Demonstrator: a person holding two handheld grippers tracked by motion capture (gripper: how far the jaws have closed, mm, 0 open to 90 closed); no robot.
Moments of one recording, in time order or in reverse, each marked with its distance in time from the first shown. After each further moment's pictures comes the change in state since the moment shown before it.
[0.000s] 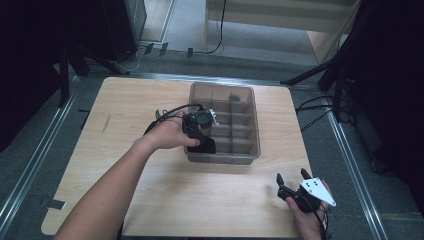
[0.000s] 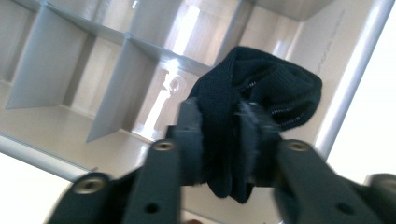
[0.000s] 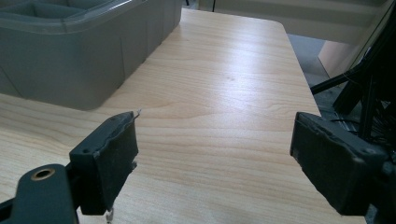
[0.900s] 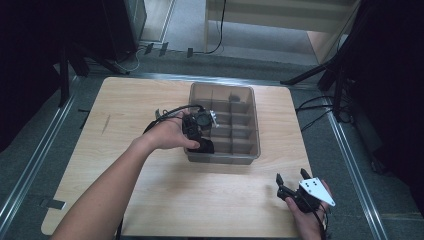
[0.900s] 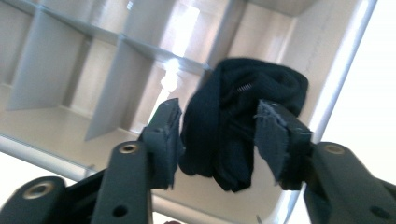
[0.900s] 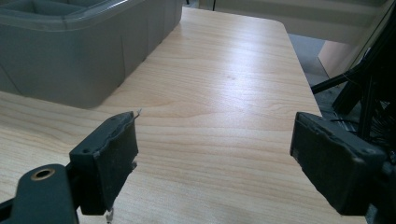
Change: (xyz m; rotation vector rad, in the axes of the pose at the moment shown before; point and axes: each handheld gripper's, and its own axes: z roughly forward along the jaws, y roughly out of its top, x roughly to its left) left arm -0.004 0.002 -0.002 -0.003 0.028 0.016; right arm 0.001 0.000 0.001 0.004 -0.002 -0.011
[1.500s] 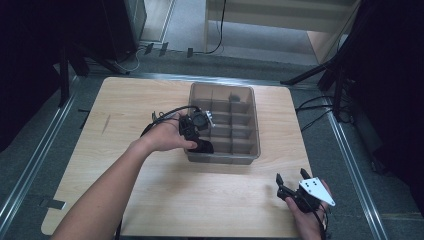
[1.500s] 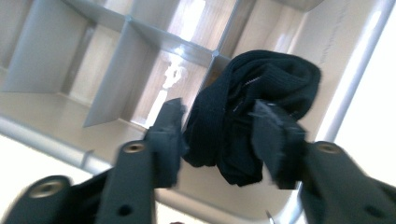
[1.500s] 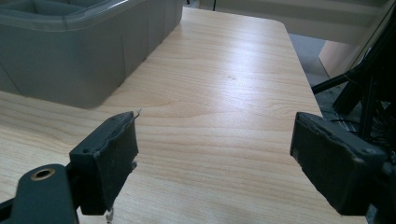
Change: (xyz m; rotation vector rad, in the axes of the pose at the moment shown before) left arm 0.005 -0.015 -0.003 -0.036 -0.016 -0.052; right arm 0.000 0.000 0.000 0.001 0.001 -0.001
